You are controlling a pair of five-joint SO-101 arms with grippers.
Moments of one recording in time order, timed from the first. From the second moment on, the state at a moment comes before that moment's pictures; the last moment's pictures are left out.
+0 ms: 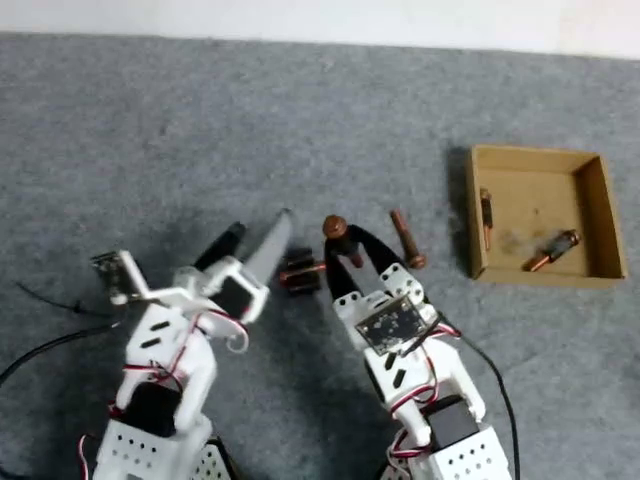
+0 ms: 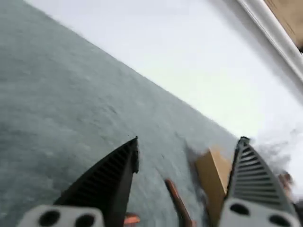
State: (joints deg) left arm 9.6 -103.8 95.8 24.9 46.9; right arm -28.8 -103.2 96.0 15.2 22.7
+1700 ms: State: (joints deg) left arm 3.8 -103.8 96.1 28.1 39.7; right arm 17.7 1.0 32.4 15.3 16.4
